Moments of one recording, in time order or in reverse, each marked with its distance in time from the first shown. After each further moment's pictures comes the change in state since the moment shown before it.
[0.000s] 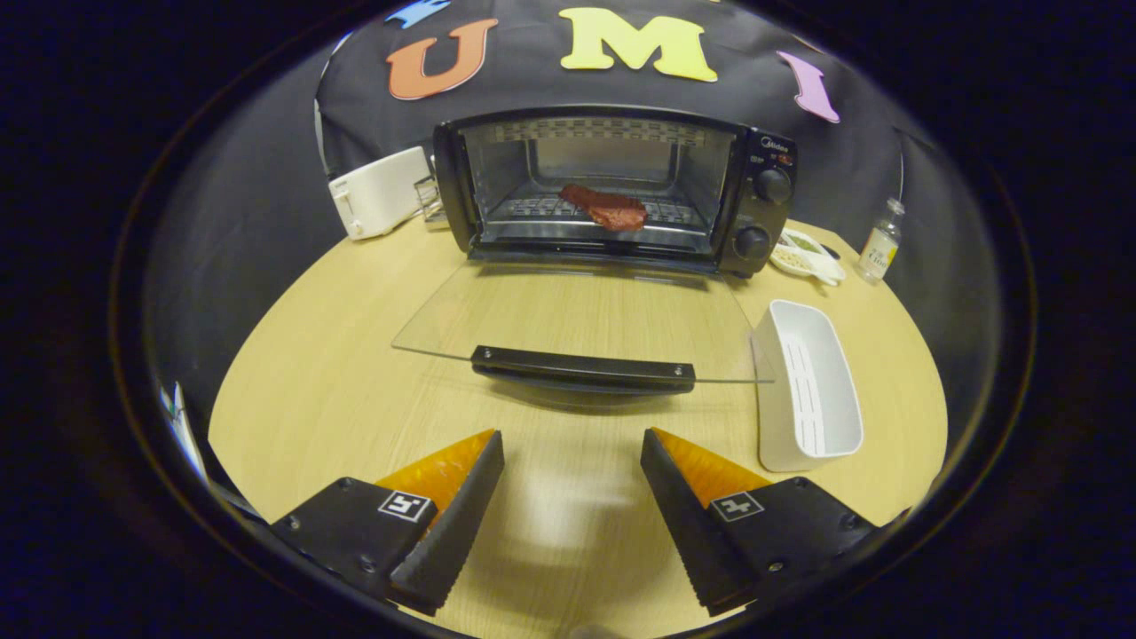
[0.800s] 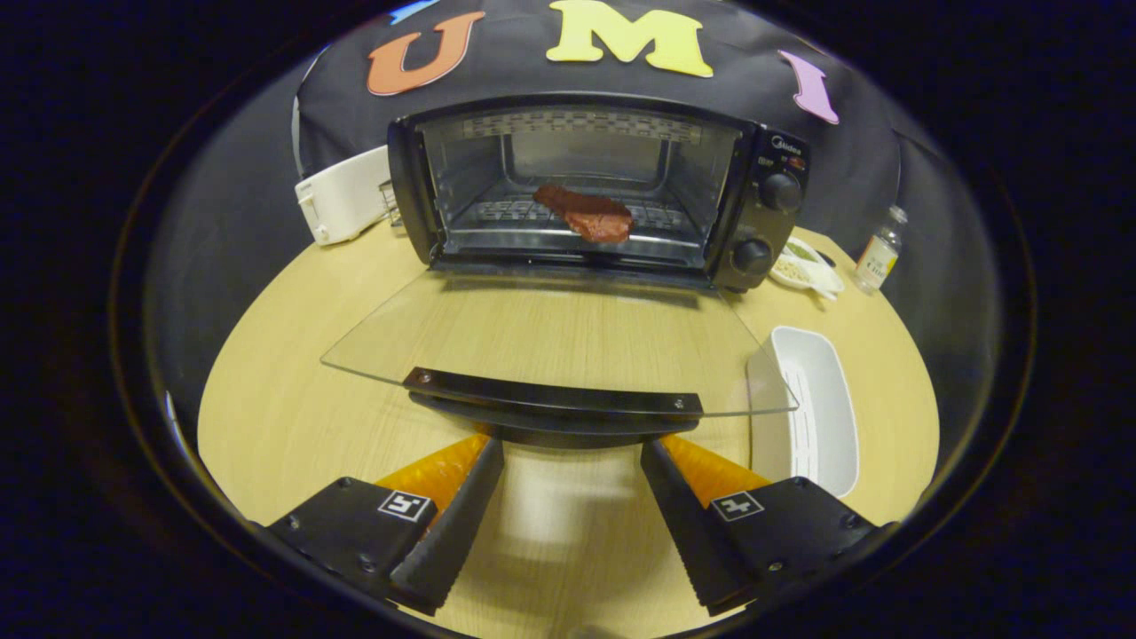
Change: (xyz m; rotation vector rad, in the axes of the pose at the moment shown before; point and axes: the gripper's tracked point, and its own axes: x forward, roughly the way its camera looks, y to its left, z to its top) arm 0.013 -0.014 0.041 -0.012 -0.017 -0.047
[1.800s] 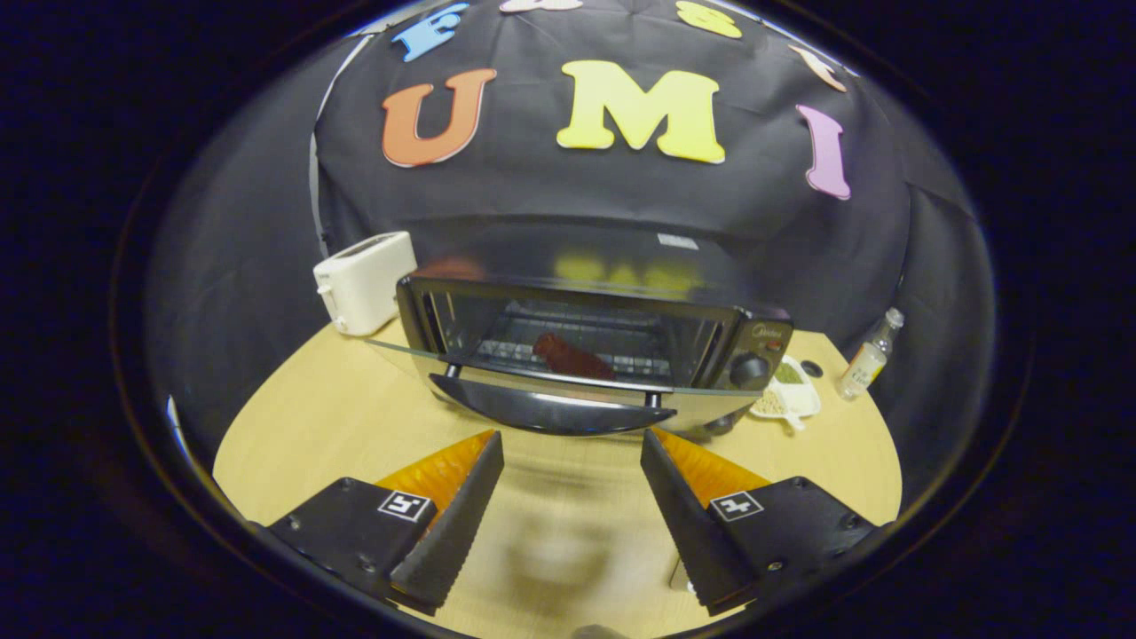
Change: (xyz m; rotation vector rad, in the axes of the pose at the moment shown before) arm -0.038 -0.011 0.146 -0.077 -0.275 0.026
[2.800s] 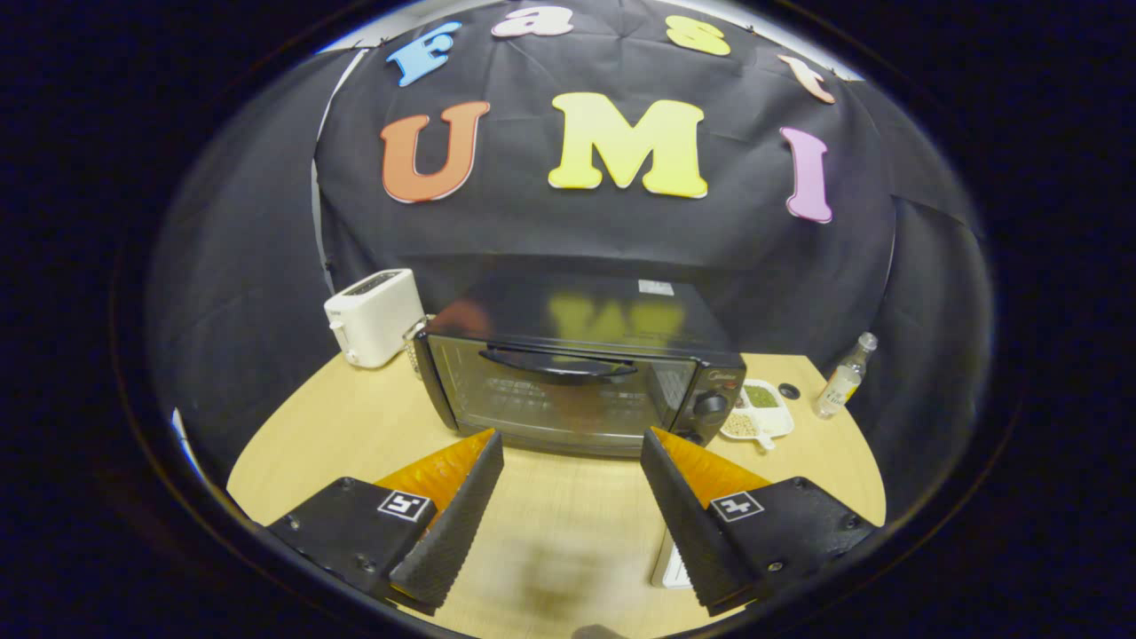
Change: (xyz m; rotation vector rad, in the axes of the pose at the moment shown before) arm -0.080 -0.009 0.039 0.062 -0.061 -0.015
